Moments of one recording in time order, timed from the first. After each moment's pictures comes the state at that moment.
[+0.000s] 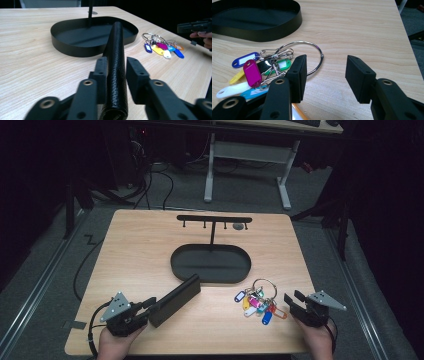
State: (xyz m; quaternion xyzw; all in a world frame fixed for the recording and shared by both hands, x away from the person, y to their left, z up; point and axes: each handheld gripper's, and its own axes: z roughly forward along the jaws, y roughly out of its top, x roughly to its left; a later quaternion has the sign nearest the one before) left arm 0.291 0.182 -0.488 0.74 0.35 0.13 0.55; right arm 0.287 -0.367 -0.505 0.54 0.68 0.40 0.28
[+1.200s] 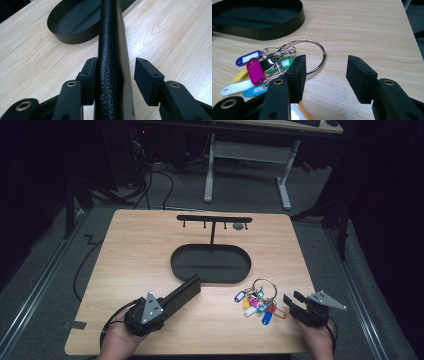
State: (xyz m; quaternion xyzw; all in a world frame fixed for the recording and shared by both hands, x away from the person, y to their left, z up) left arm 0.292 0.131 -0.469 0.87 0.25 0.24 0.34; right arm 0.287 -0.368 -0.506 0.54 0.68 0.41 0.27
